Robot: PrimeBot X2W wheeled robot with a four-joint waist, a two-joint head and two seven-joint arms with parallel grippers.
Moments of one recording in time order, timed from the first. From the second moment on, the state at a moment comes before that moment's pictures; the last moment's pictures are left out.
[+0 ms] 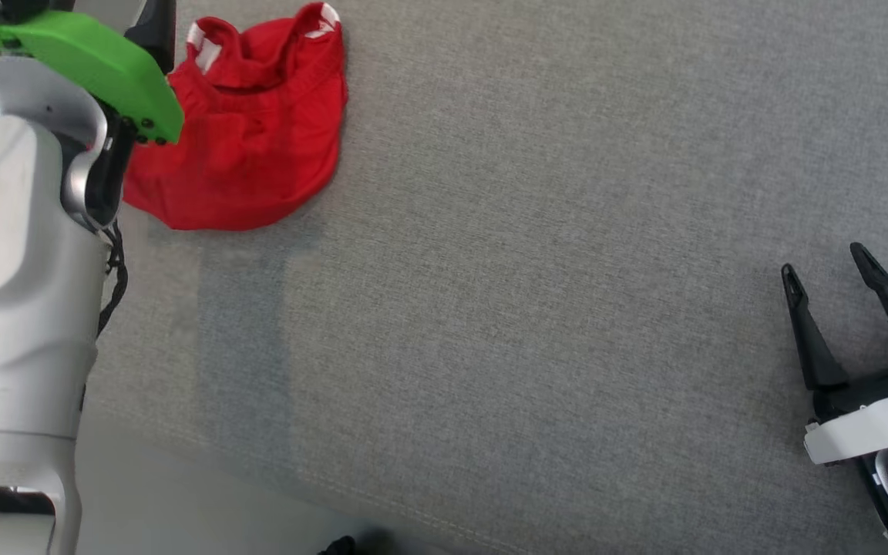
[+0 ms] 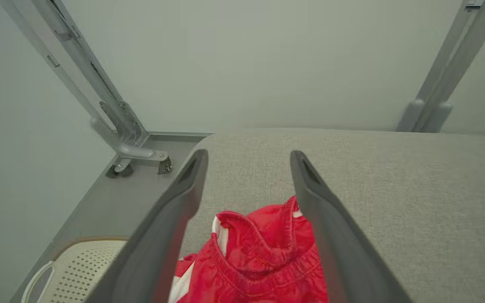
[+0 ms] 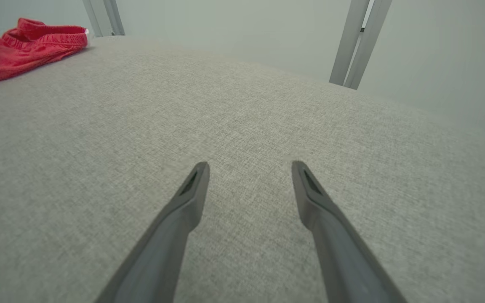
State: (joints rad) left arm -1.00 0.25 -0.25 0.65 -0.42 -0.13 0.04; right arm -0.06 -0.38 0.02 0.03 0.12 0.13 -0.26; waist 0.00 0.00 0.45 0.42
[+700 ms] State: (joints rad) left arm -1.14 0.35 -0.51 0.97 -0.82 -0.13 0.32; right arm -0.13 -0.37 -0.02 -0.08 0.10 0.13 -0.28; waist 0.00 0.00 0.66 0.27
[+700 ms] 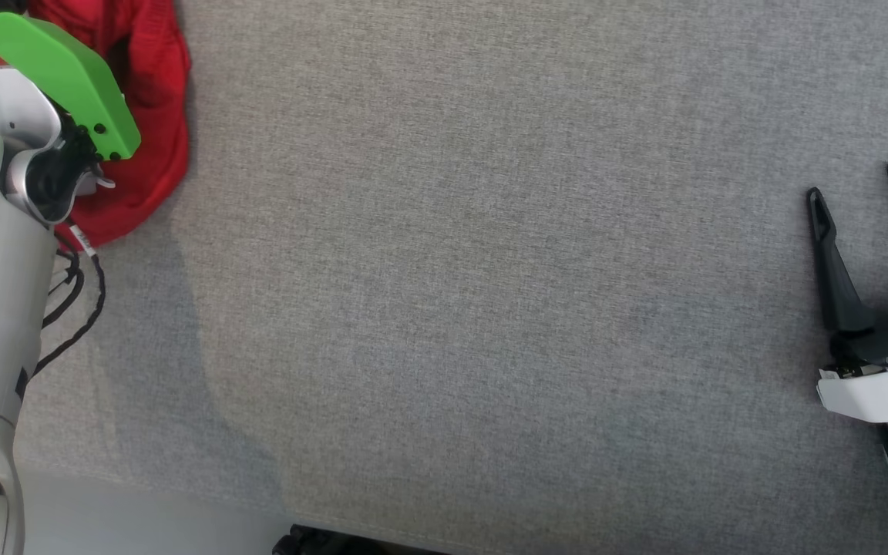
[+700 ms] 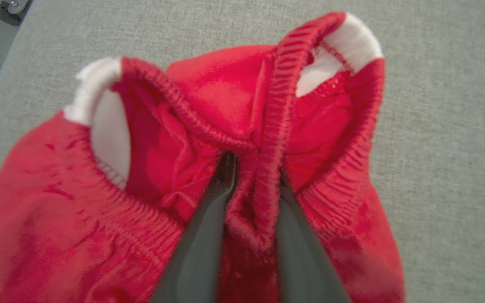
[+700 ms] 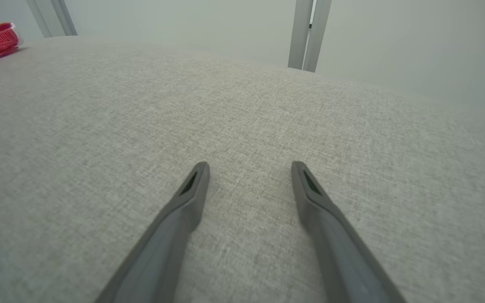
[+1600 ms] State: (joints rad) left arm -1.00 0.54 -0.68 0.42 -1.06 -0.13 -0.03; right arm -0.06 -0.13 0.03 0.05 0.13 0.13 -0.26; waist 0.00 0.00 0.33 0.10
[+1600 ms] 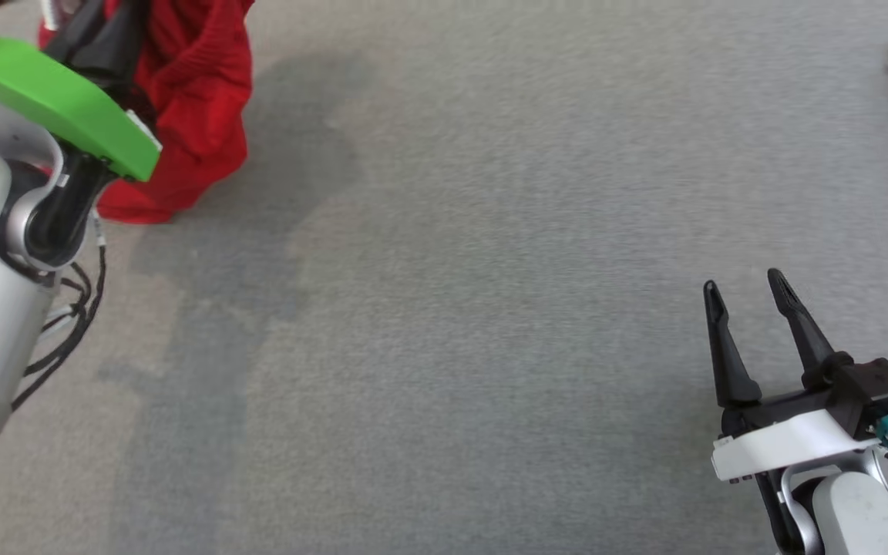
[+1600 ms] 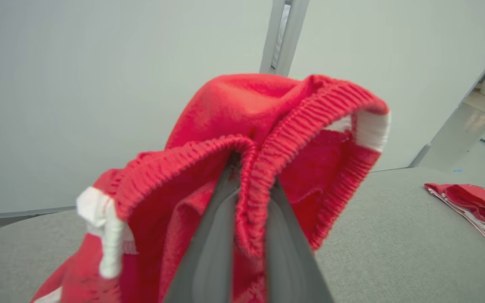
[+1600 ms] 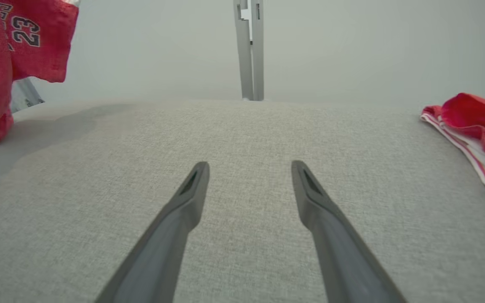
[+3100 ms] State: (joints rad) left arm -0.37 0.18 -0.58 0.37 -0.66 -0.11 -0.26; right arm 0.05 -0.07 -0.01 0.06 0.15 0.13 -0.26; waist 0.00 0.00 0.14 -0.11
